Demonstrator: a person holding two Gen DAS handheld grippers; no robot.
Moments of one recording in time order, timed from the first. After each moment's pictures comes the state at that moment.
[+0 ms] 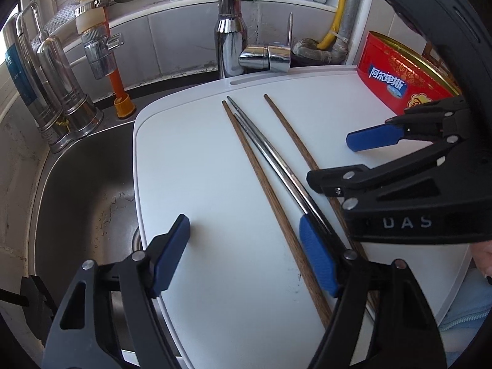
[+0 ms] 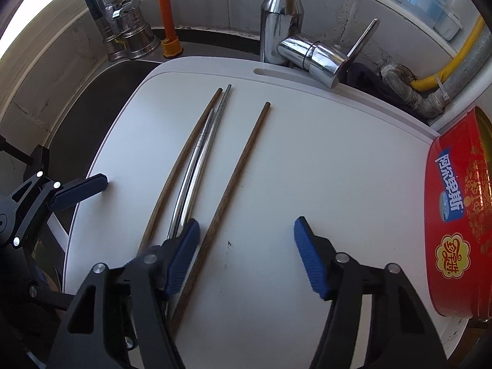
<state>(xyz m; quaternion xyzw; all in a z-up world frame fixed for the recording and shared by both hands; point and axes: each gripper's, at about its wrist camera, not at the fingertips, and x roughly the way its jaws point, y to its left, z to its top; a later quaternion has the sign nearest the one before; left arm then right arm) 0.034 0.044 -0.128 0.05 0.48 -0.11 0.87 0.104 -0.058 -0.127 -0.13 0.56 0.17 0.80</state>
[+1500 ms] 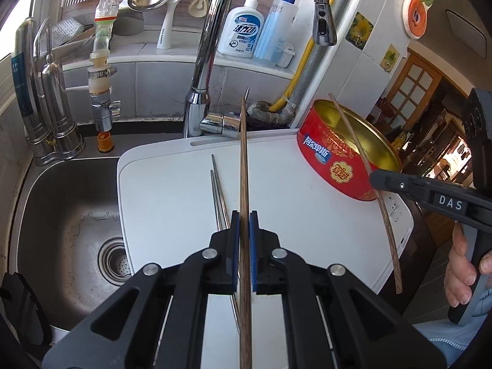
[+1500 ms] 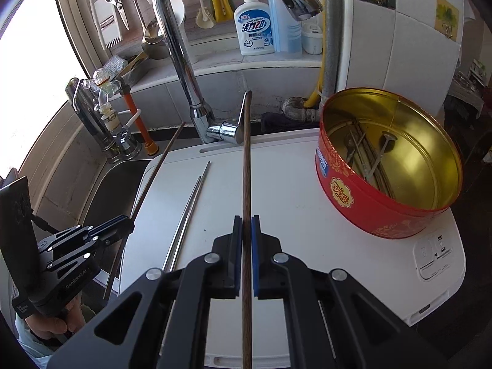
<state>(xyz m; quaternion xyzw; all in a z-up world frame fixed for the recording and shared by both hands) 0.008 0.050 -0.042 -0.07 0.41 -0.20 0.89 0.004 -0.163 -0.013 0.03 0.45 0.07 0.89</state>
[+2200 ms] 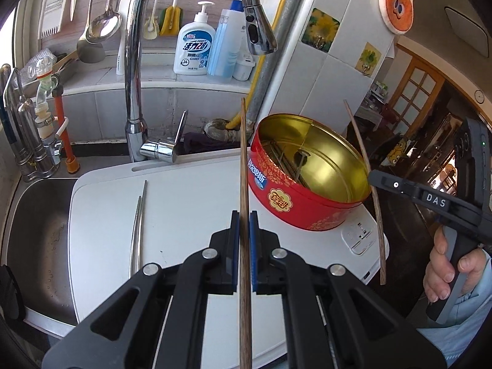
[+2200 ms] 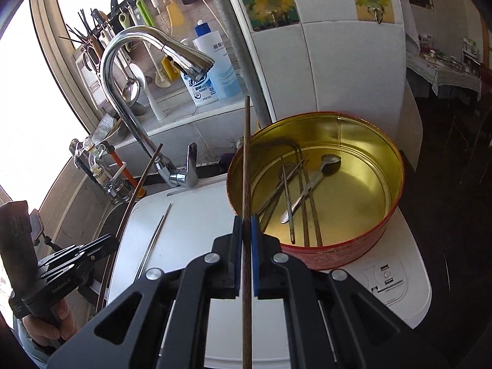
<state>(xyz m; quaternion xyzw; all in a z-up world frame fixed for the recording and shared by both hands) 0.005 -0.086 0.005 -0.07 0.40 -0.17 0.90 0.007 -0.336 0.015 0.11 0.38 0.11 0.91</state>
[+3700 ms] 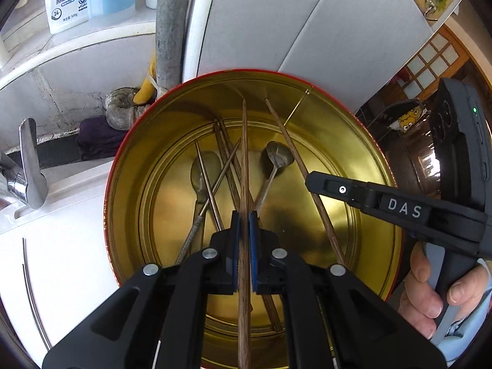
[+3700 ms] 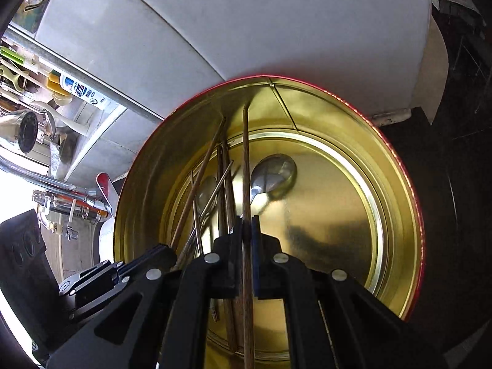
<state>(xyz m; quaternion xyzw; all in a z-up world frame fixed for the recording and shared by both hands) 0.197 -0.265 -0.066 -0.05 0.56 -0.19 0.81 0.204 -0.435 -0.077 0.20 0.56 0.10 0.80</state>
